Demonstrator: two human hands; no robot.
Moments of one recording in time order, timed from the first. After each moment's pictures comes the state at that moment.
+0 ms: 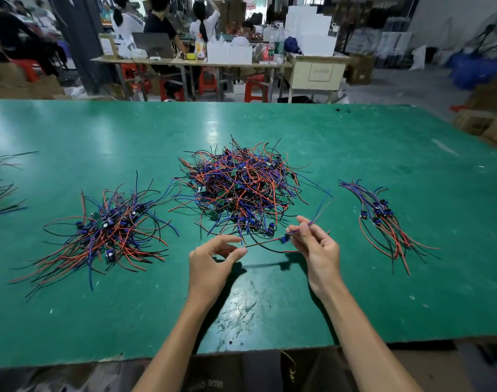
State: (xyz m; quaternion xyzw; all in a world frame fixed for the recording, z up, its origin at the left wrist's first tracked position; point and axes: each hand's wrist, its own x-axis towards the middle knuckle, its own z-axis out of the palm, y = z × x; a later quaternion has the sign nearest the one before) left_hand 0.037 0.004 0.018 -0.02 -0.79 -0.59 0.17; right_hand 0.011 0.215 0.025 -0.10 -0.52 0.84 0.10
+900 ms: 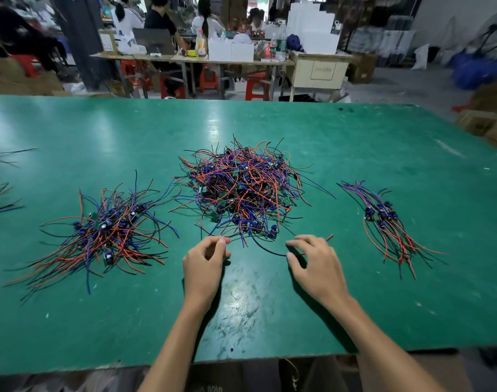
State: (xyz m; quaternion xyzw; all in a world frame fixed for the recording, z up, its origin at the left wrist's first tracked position) left_hand 0.018 -0.001 -0.001 0.11 -0.73 -0.66 0.15; right_hand 0.019 0.232 0.009 0.06 -0.95 0.25 0.17
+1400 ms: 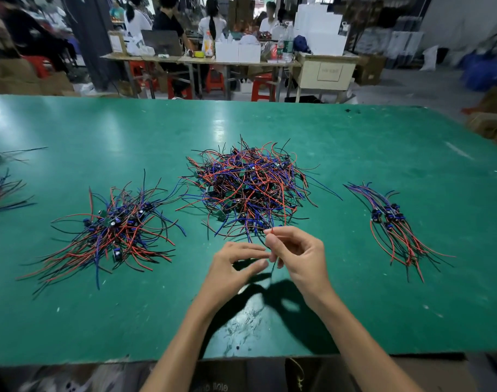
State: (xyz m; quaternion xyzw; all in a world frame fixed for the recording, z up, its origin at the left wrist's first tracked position) left_hand 0.029 0.005 0.013 -0.16 -0.82 -0.54 0.08; right_hand 0.034 0.173 0.046 0.08 -0.69 0.71 0.11
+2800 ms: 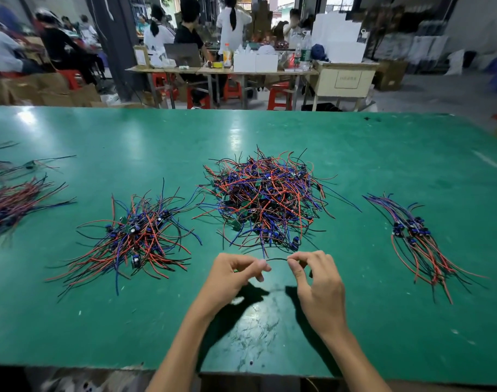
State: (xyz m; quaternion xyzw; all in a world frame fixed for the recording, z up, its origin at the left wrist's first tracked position) left_hand 0.033 -0.016 0.041 -0.06 -0.77 -0.63 -0.04; right_hand 0.043 0.181 0.012 0.09 -0.87 0.38 0.29
